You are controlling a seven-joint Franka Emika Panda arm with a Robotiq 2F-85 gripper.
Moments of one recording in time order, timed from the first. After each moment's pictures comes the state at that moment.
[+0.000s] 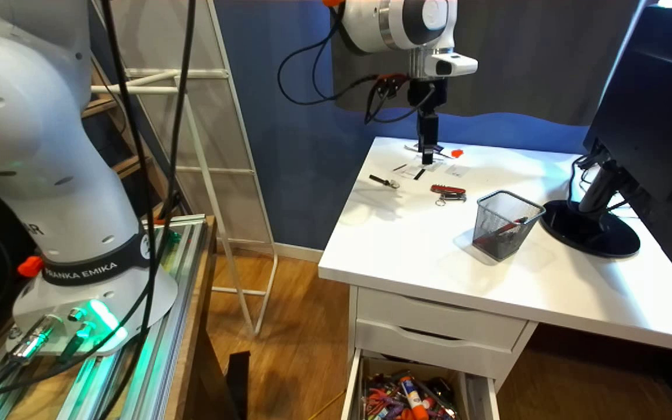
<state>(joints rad) 0.23 0.39 0.14 -1.93 -0.32 2.32 0.93</state>
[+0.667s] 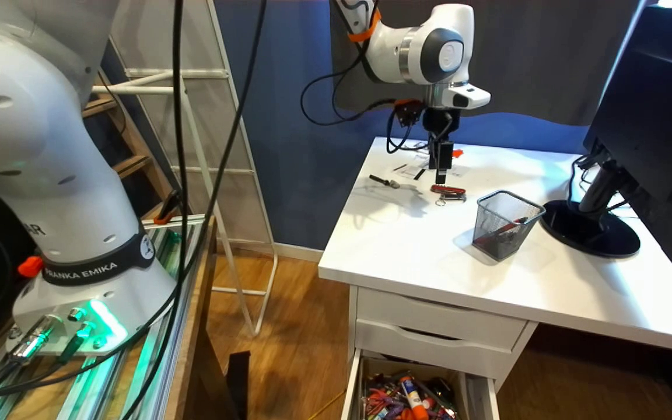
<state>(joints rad) 0.26 0.62 0.09 -1.73 -0.26 2.37 0.82</state>
